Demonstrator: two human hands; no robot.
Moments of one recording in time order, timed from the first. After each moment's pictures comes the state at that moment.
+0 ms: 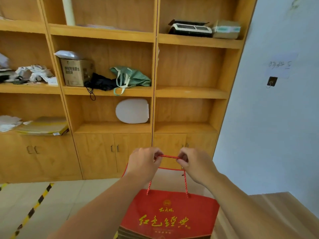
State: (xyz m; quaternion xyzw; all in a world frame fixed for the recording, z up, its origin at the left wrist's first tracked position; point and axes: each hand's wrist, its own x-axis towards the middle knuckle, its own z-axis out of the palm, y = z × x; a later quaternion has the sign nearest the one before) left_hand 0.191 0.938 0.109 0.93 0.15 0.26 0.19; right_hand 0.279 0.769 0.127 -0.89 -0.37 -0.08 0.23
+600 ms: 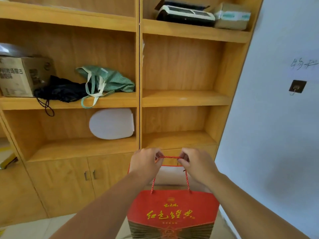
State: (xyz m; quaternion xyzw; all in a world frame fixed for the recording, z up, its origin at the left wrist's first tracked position) left_hand 0.515 1.104 0.107 0.95 0.10 0.22 0.20; right_hand 0.584 0.929 0.123 -0.92 -0.30 -0.11 0.22
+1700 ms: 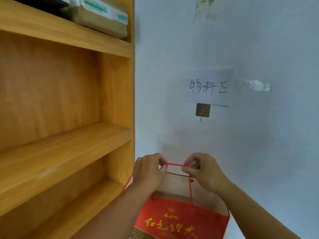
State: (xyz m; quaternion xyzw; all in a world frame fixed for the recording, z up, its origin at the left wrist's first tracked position) left_hand 1.078 0.921 0.182 0.88 -0.27 0.16 0.35; right_hand 0.992 0.744 0.187 -0.90 0.11 -0.24 0.36
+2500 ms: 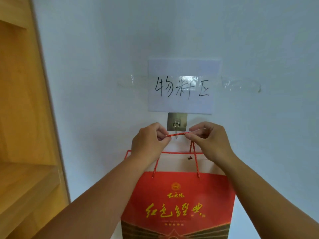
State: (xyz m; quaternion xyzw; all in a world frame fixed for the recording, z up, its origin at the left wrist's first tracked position) left_hand 1.285 0.714 0.256 0.75 -0.46 0.07 0.47; right_hand 1.128 0.590 0.264 -0.78 0.26 -0.46 0.33
